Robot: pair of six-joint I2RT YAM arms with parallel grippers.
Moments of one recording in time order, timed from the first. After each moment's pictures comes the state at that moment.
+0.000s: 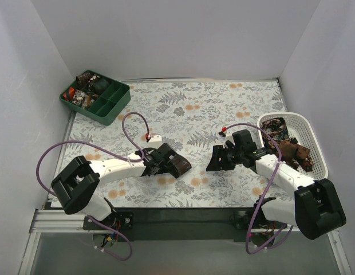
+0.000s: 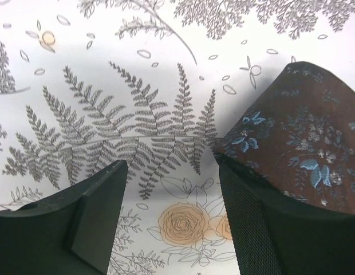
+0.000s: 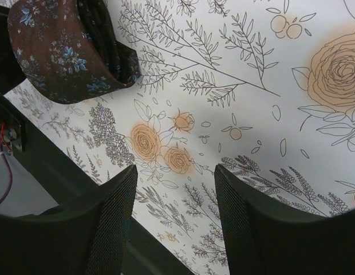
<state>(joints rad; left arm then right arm) -0.91 1.48 0.77 -0.47 -0.48 -0.92 0.42 1.19 0.58 -0.32 -0.51 0.34</state>
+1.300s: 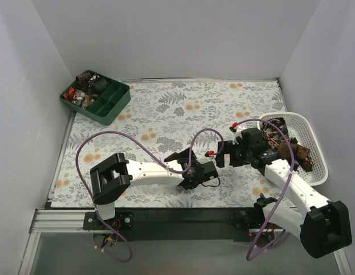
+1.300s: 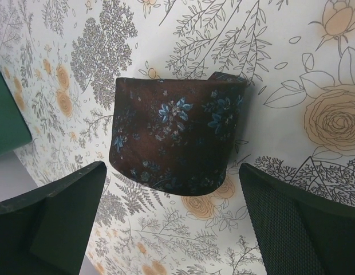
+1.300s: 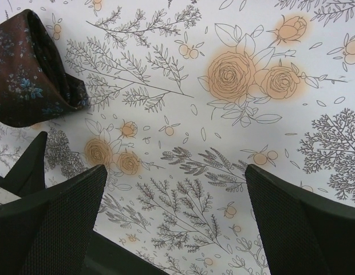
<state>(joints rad) -1.28 1.81 1.23 -0.73 -0.72 -0.12 0.37 1.02 0.63 -0.48 -0.27 0.26</state>
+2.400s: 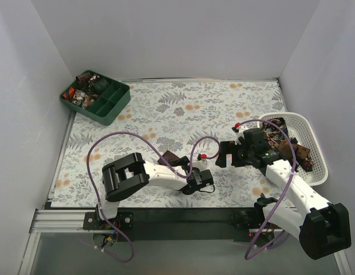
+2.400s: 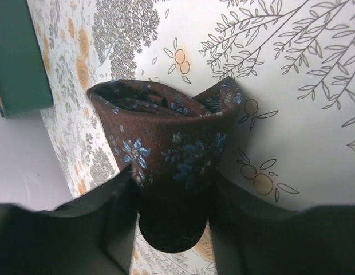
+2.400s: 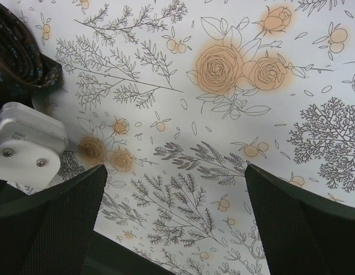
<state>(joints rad) -1.27 1.94 1.11 -0.62 -0.94 -0.25 0.34 1.01 0.63 -0.51 -0.26 0.25</state>
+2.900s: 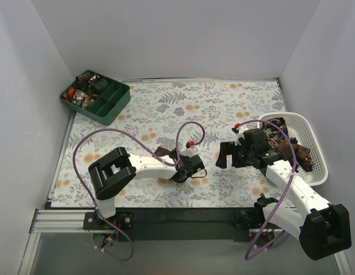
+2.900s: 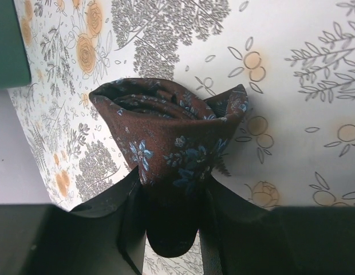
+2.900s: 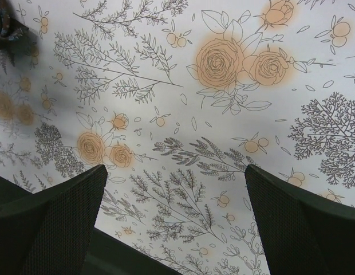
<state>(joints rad) -1.15 1.84 1.05 -0.60 -0.89 -0.27 0.34 1.00 0.63 -0.53 -0.27 0.25</state>
